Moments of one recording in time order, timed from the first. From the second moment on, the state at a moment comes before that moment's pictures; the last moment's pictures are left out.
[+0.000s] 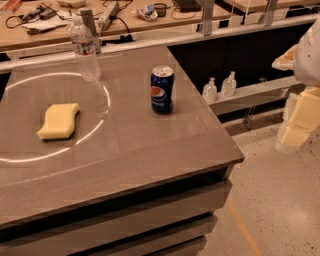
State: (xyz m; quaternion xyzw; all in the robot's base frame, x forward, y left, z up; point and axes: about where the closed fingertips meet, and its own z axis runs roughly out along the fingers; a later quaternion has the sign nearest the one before) arm 0.438 -0.217 0.976 -0.60 0.78 -0.03 0.16
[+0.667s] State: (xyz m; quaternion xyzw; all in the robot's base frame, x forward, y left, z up) arm 0.447 -0.214 0.974 -0.59 0.79 0.00 0.19
